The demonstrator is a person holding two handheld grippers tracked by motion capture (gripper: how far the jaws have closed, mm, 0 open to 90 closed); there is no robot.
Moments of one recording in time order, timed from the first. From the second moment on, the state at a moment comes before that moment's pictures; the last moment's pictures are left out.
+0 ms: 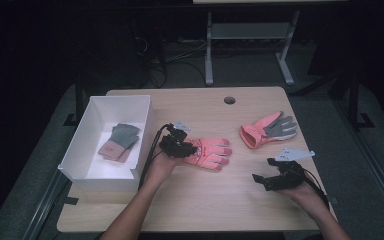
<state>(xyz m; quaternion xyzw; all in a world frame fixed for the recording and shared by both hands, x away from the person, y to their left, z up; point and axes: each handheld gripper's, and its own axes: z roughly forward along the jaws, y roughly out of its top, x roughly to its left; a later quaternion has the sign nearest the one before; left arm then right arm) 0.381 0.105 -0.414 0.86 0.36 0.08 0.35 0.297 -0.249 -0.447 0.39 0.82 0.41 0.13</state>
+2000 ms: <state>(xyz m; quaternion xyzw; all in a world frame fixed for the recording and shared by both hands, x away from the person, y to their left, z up) 0.312 0.106 -0.430 0.89 0.29 0.04 0.34 0.426 -0.283 -0.451 0.47 0.80 0.33 0.16</state>
